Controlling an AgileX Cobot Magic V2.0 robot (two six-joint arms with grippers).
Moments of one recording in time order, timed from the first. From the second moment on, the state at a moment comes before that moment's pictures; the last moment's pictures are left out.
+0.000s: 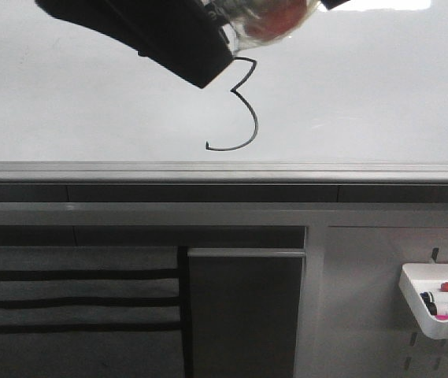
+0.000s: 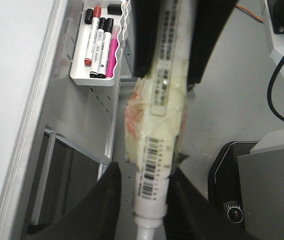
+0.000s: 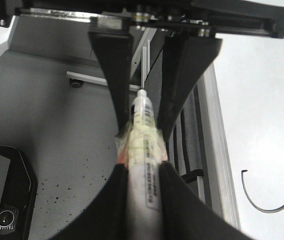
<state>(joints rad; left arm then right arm) -0.70 1.34 -1.11 -0.64 0.86 1.20 0.44 1.10 -0.98 0.84 0.92 -1.64</state>
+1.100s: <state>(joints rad) -0.35 1.34 -0.97 -0.73 0.43 1.07 0.17 0.92 -0.98 0.80 0.83 -1.34</state>
